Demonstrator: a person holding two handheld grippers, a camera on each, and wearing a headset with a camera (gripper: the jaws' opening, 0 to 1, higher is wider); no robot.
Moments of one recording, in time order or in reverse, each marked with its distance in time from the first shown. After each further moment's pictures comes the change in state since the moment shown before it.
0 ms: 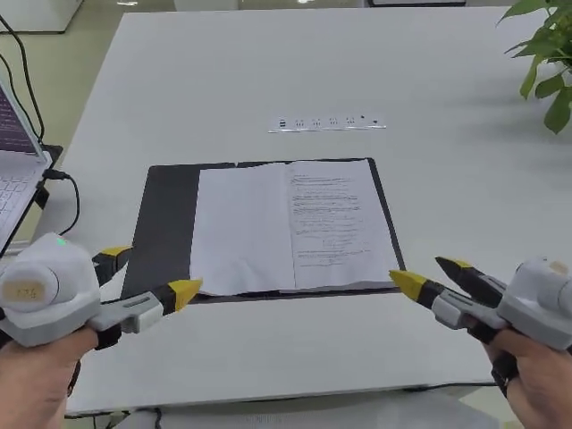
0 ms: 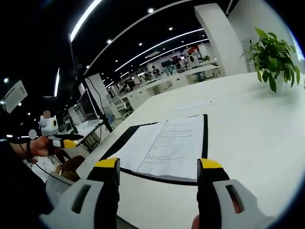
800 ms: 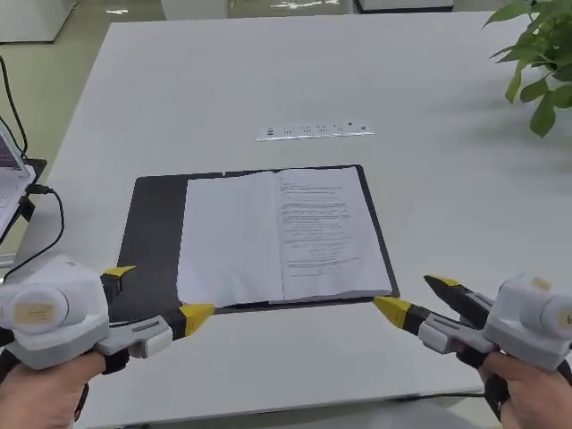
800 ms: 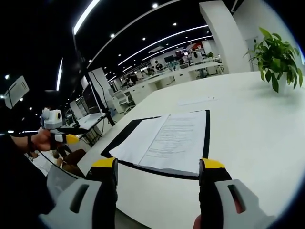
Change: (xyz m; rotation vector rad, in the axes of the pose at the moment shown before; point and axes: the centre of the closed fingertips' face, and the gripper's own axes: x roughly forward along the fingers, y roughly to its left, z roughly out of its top) left arm 0.020 -0.037 0.005 -0.009 0.031 -0.053; right arm -0.005 0.003 -0.008 -0.026 0.044 0.016
